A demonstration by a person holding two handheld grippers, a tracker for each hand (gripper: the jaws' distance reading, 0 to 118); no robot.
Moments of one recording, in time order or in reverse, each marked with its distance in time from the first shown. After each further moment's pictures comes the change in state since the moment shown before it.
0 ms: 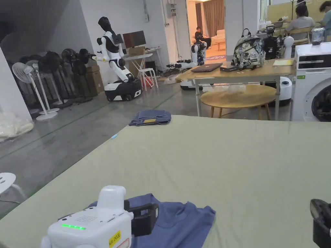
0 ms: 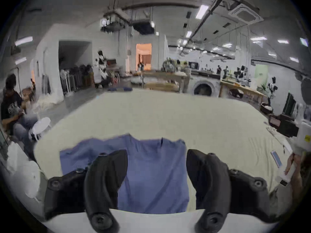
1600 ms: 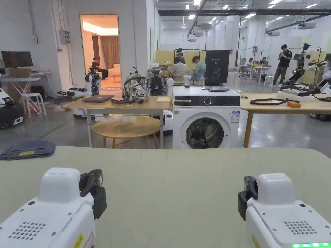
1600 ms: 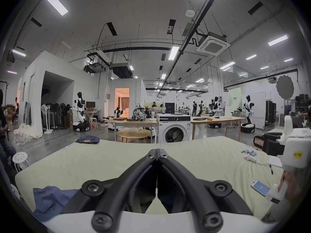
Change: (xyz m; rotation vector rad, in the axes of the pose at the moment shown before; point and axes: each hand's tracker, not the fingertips) left arm 0.200 0.060 0.047 0.519 -0.183 -0.139; right arm 0.070 0.059 0.075 0.223 -0.387 0.082
